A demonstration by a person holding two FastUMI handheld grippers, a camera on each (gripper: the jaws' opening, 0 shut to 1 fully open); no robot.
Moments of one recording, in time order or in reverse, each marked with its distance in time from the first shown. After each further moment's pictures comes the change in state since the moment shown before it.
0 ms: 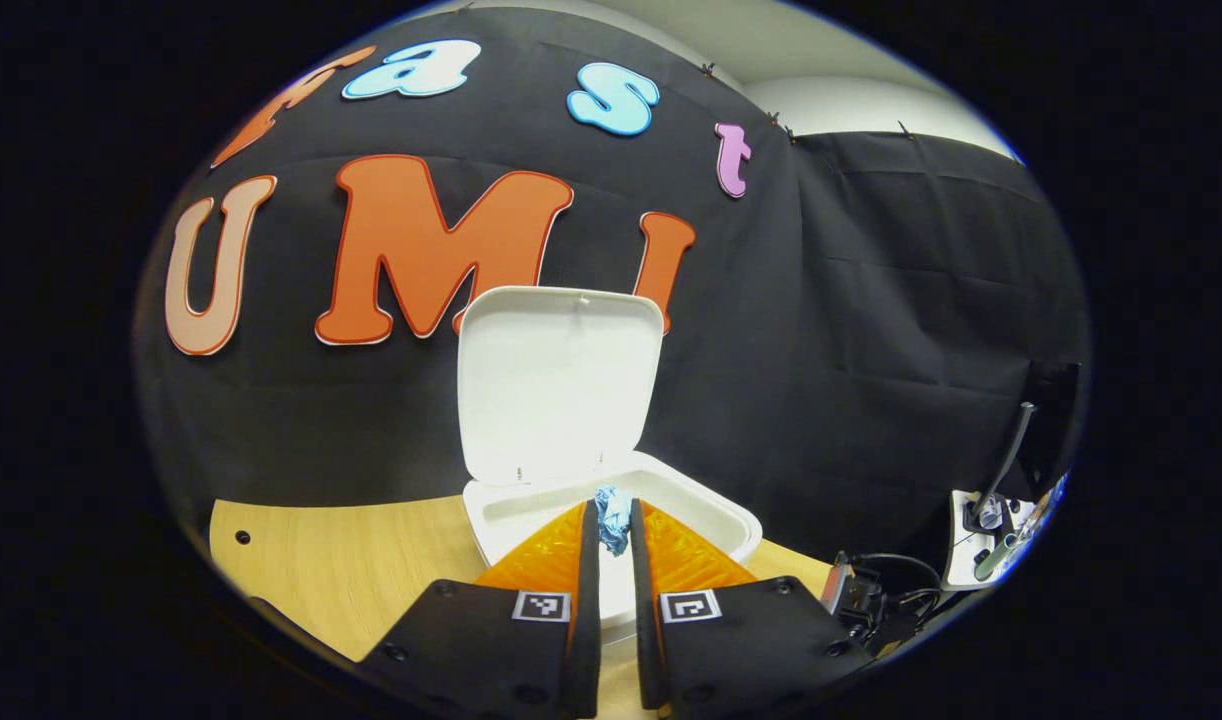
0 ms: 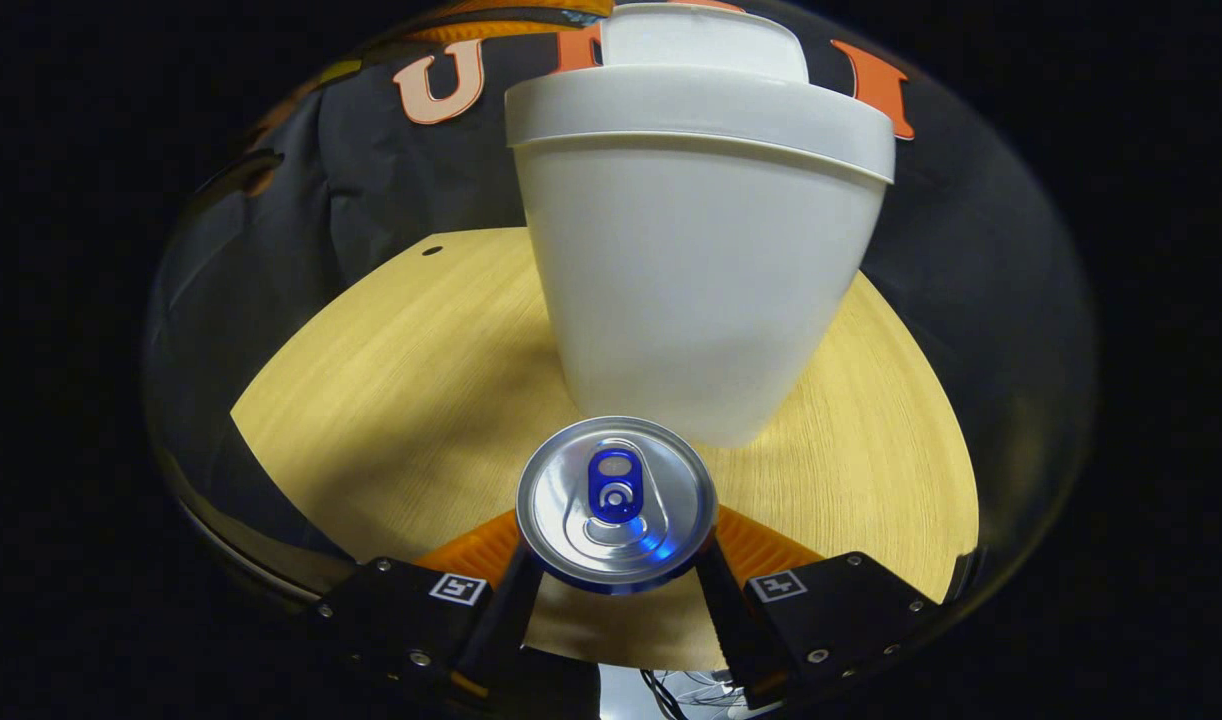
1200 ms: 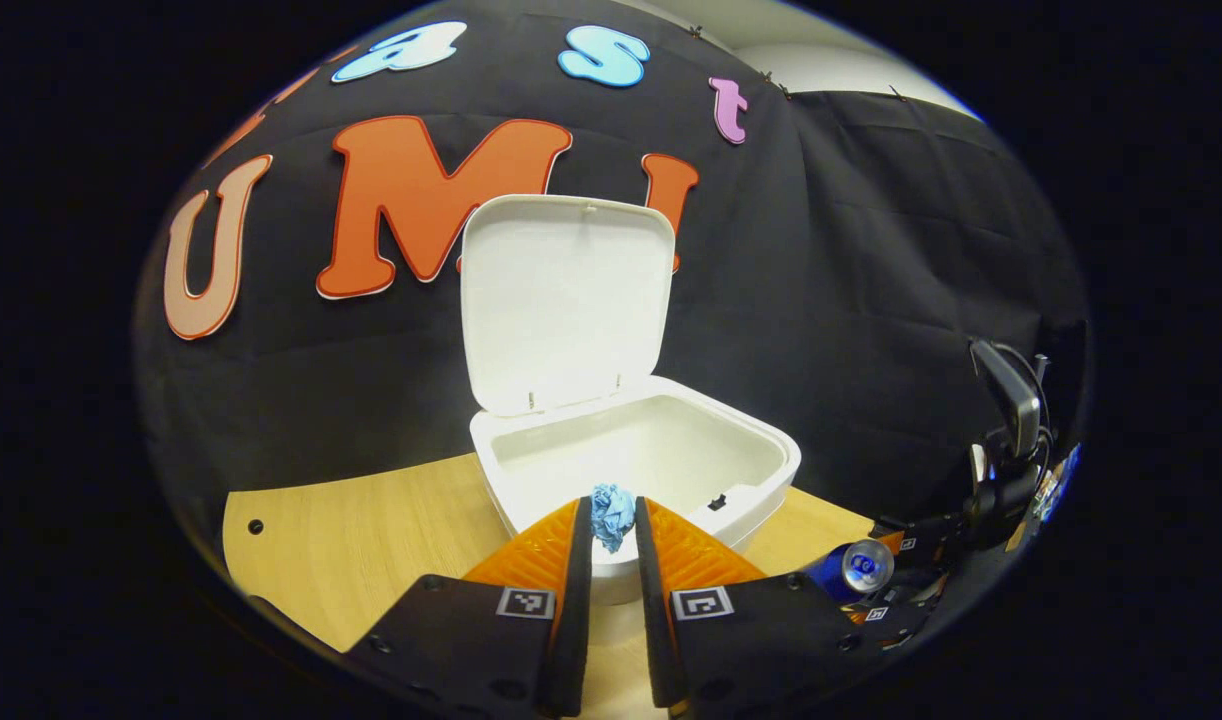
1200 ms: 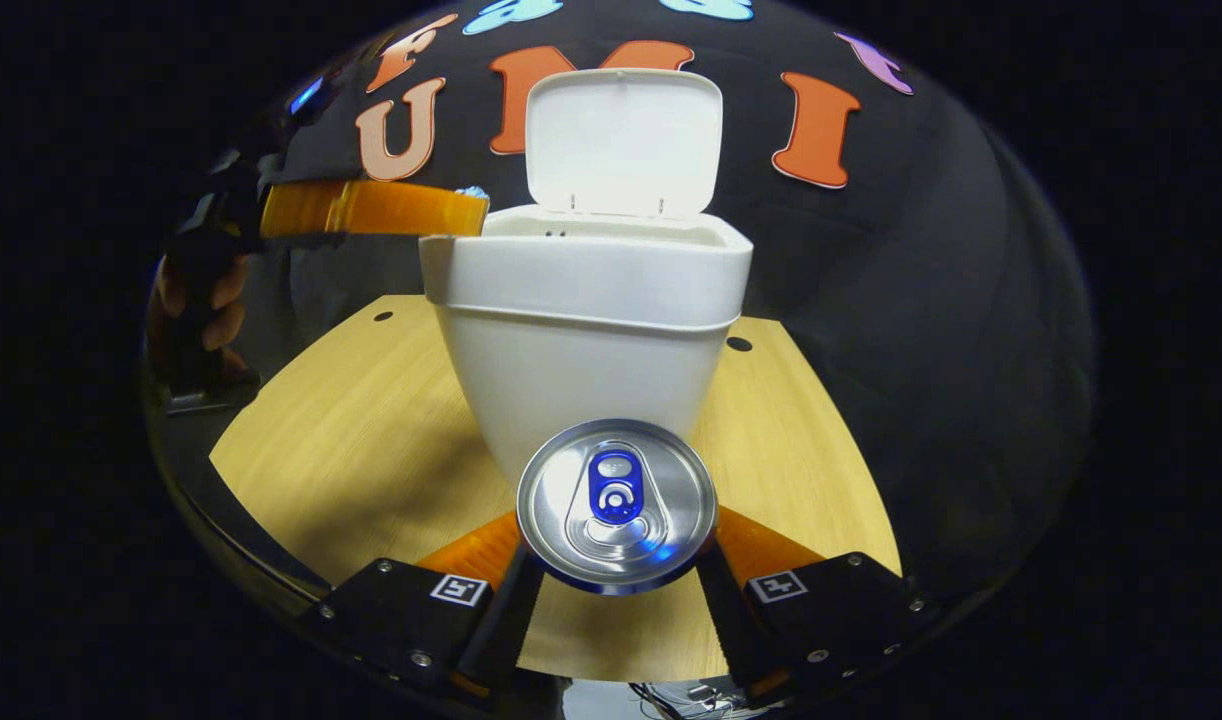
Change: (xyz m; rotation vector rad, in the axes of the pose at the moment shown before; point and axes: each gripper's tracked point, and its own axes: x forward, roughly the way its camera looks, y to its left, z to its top) left arm 0.001 0.007 -0.056 0.059 0.133 0.015; right arm -0.058 -0.063 0.082 0.016 -0.171 -0.161
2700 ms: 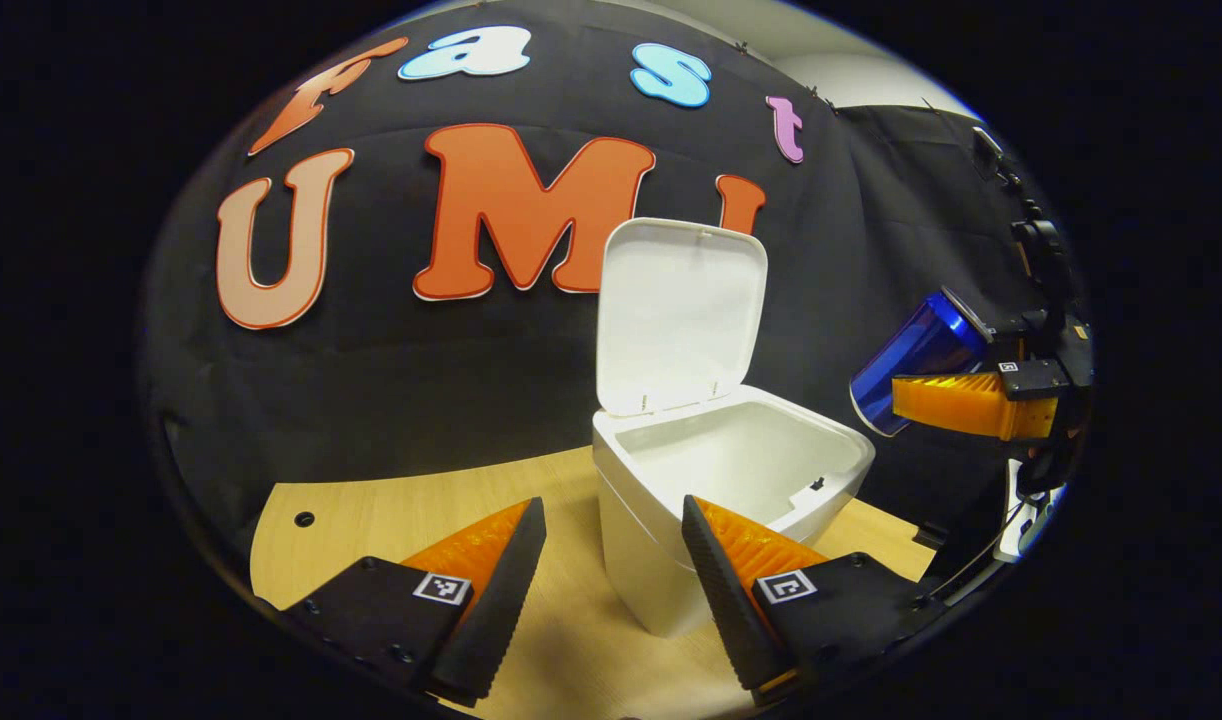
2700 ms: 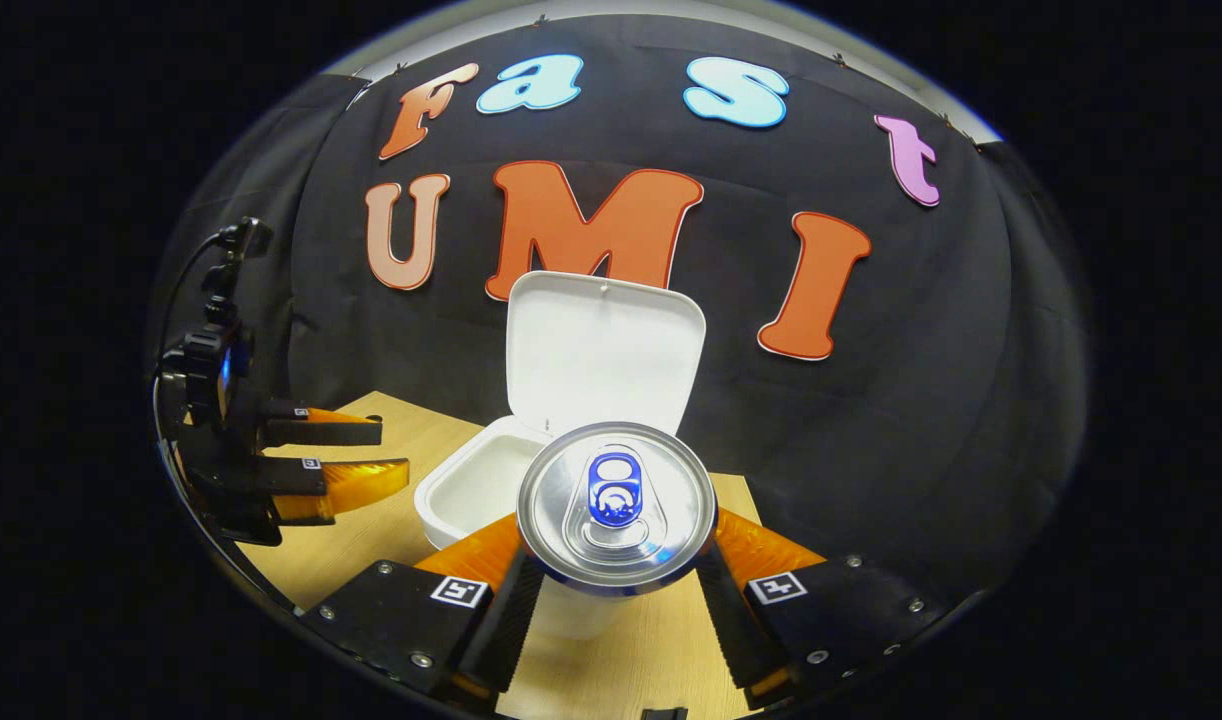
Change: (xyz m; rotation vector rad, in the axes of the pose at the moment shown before) left arm -0.047 0.086 -0.002 -0.036 -0.036 0.187; right arm -0.043 -0.029 0.191 -0.104 -0.308 0.001
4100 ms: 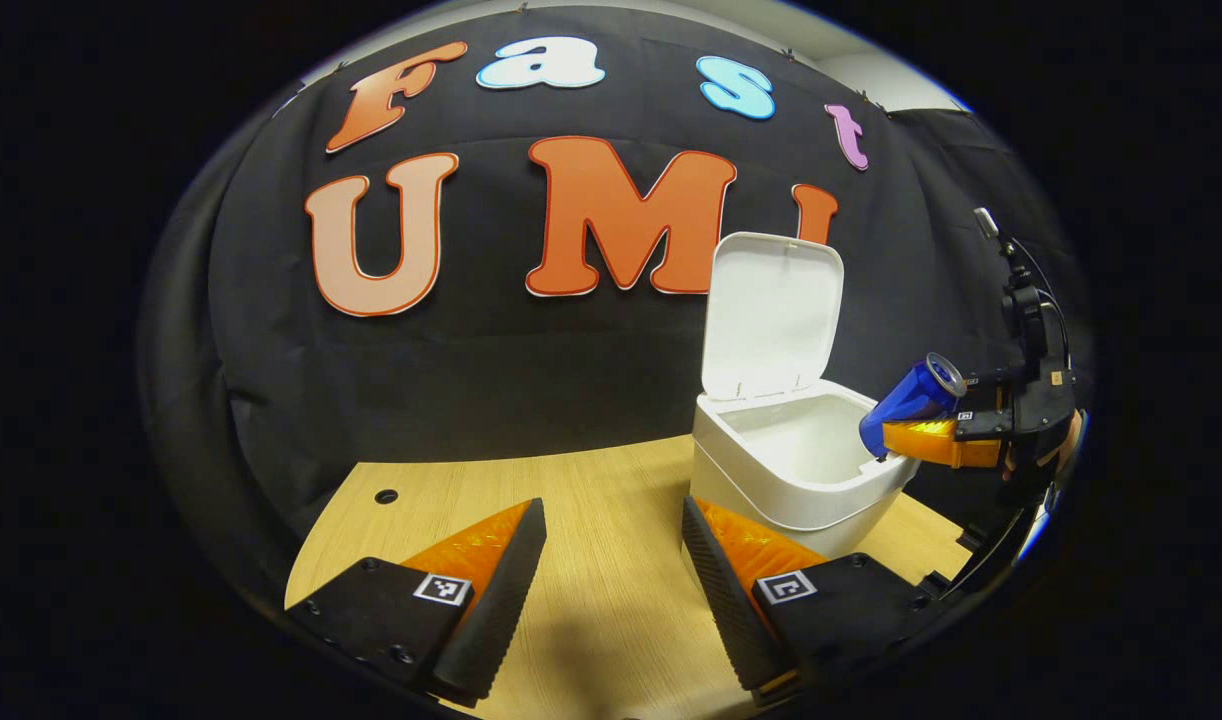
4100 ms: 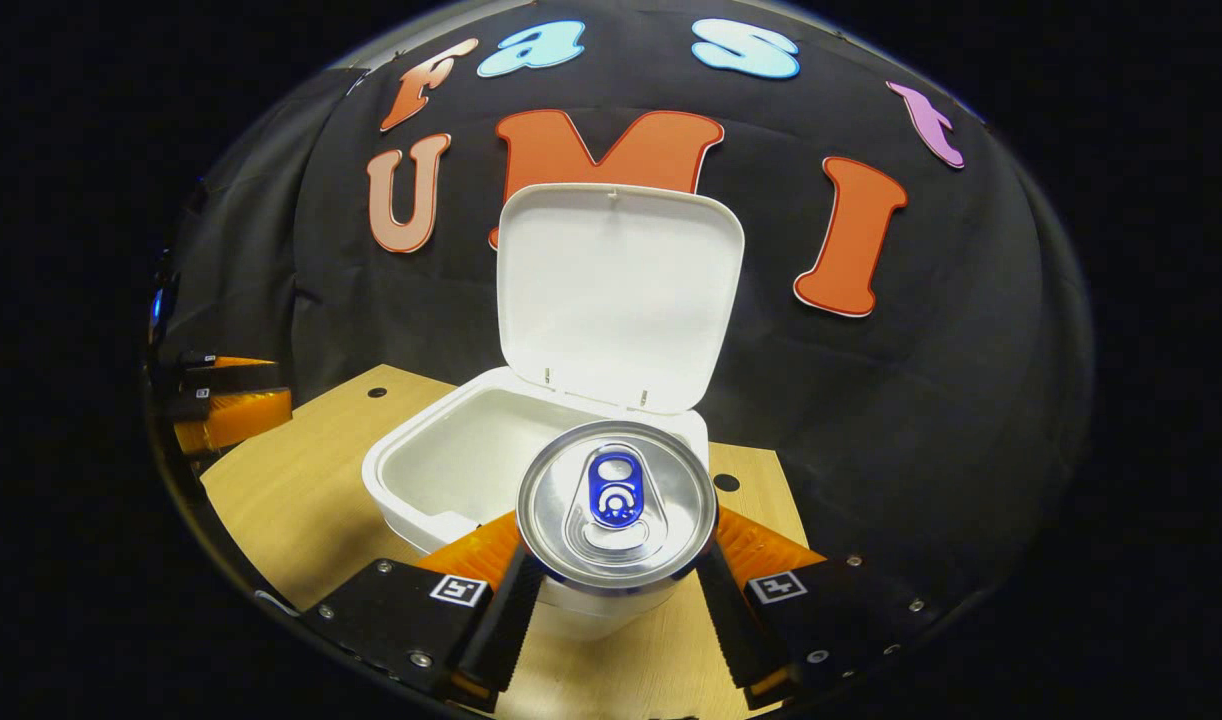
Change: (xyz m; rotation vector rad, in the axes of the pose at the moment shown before) left arm -0.054 0.061 -0.015 -0.036 0.005 0.207; right arm 0.062 0.006 -0.053 0.017 0.083 0.062
